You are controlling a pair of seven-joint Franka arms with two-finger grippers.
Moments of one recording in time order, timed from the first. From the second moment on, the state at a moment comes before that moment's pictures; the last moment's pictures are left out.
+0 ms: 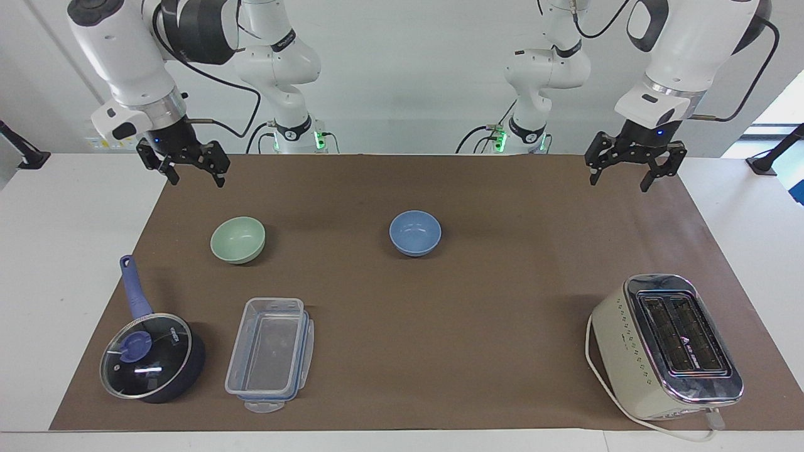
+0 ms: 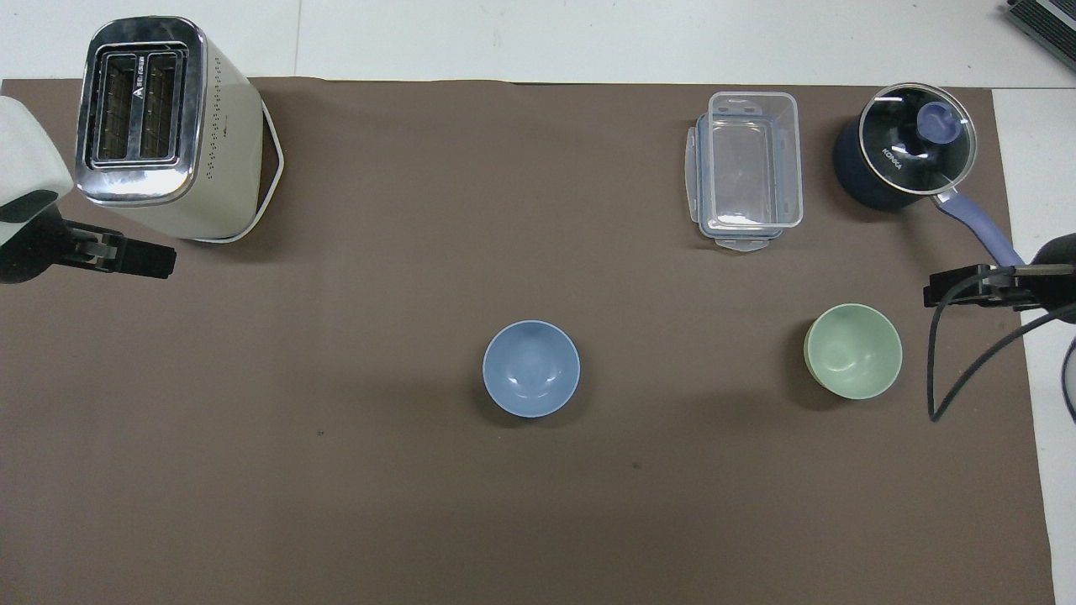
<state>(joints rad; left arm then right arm) -0.13 -0.03 0.00 -1.62 0.02 1.70 0.15 -0.01 -0.07 -0.08 -1.85 -0.02 1.80 -0.02</state>
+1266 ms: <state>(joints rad) -0.09 0.00 0.00 -1.58 -0.02 1.58 0.15 -0.15 0.04 -0.08 -2.28 0.02 2.34 -0.25</state>
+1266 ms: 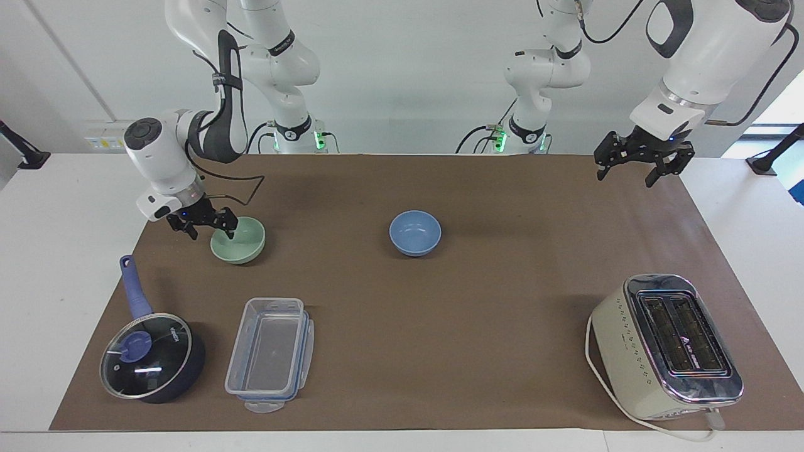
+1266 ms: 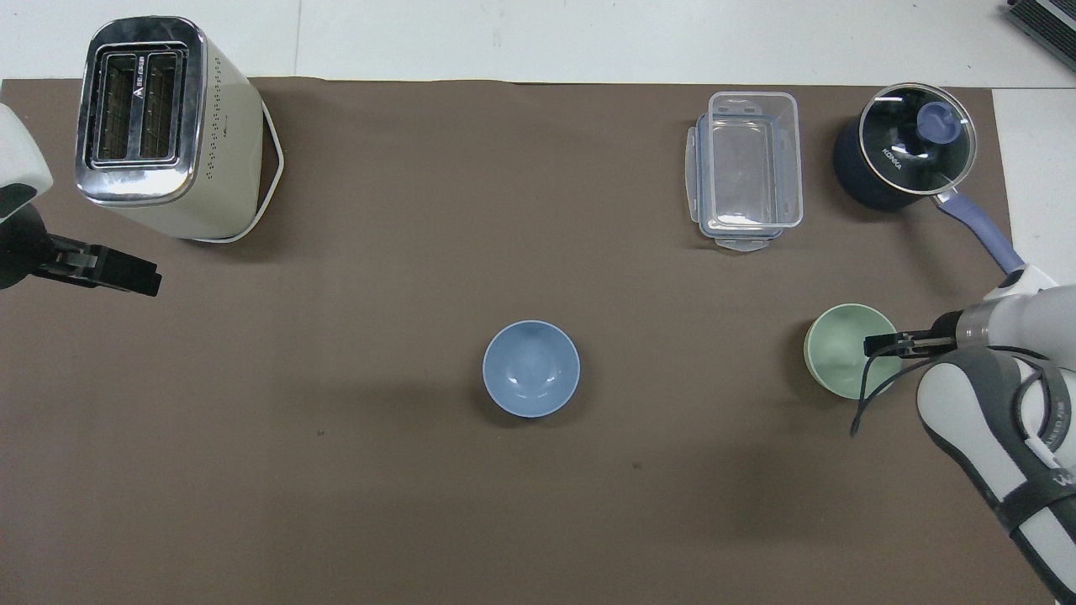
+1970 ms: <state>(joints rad) -0.09 0.00 0.00 -1.58 -0.02 1.58 0.15 -0.17 0.07 -0.08 -2.29 0.06 2.35 -0.30</state>
